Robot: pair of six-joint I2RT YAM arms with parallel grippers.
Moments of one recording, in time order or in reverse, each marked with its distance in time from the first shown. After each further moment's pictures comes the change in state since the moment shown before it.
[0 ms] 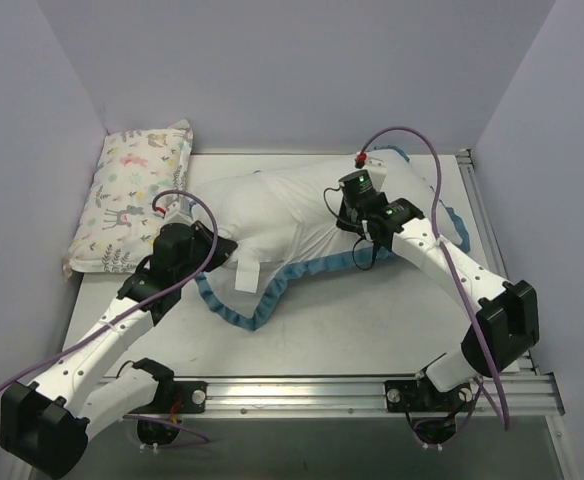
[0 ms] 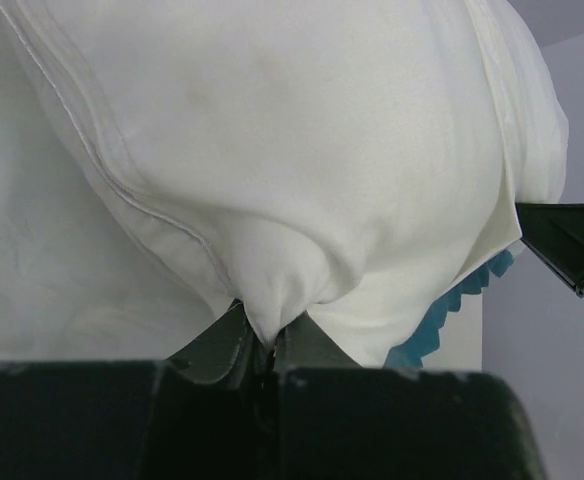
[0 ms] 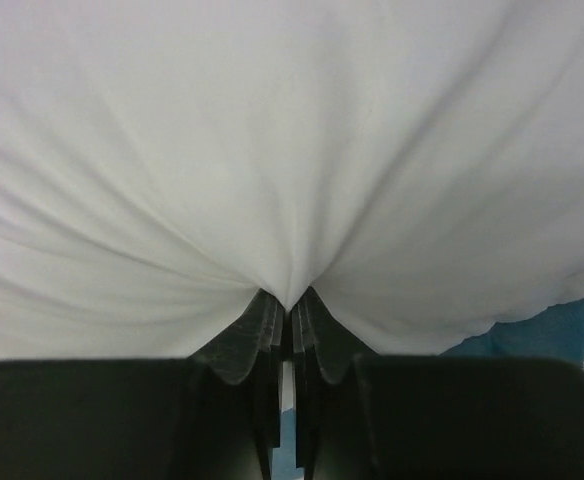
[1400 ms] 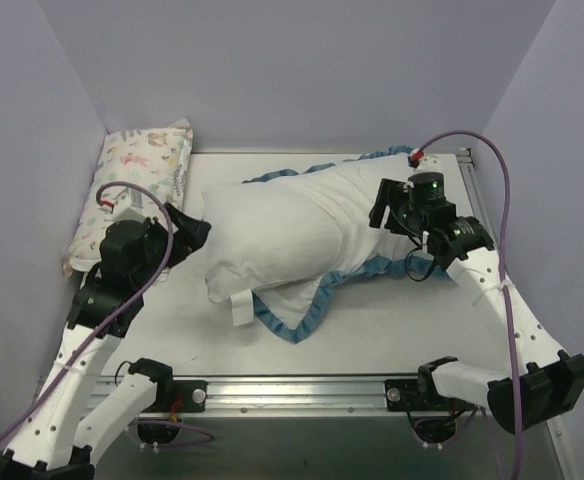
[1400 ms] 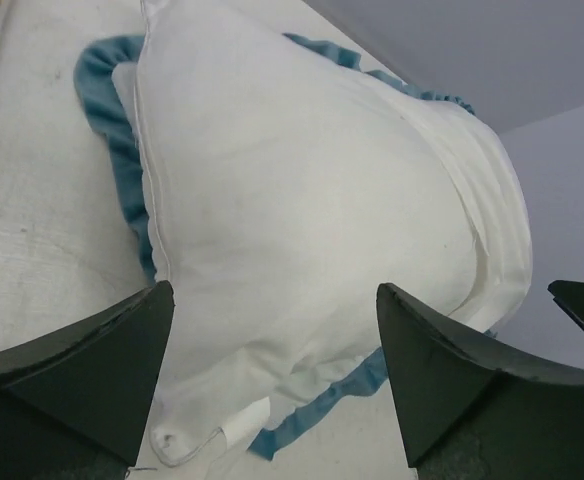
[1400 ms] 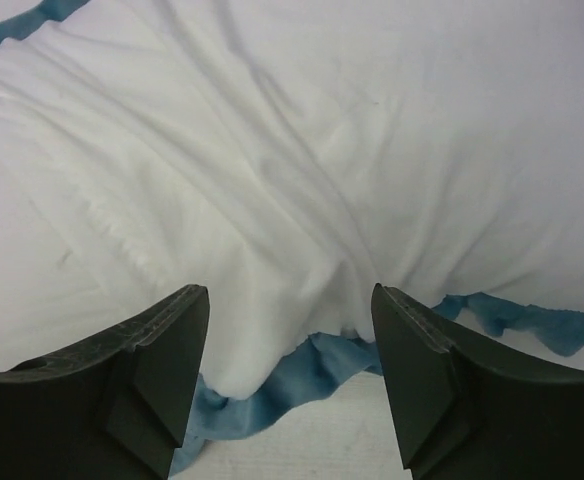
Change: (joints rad) left arm 0.144 -0.246 0.153 -0.345 0.004 0.091; right arm -0.270 -0.358 -0.142 -0.056 -0.216 -0.190
